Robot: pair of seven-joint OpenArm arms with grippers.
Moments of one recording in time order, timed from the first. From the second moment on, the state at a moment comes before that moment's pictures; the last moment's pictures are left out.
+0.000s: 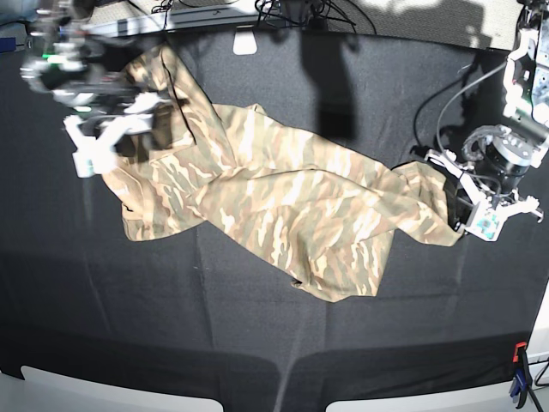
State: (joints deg) left arm 12.0 -31.0 2.9 112.8 -12.0 -8.5 28.1; right arm -25.0 17.6 20.2 112.0 33.7 26.9 -49.6
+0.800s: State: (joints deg) left arm 12.0 -31.0 2.9 112.8 -12.0 -8.5 28.1; right arm -17.3 17.3 20.6 90.7 43.1 37.7 -53.2
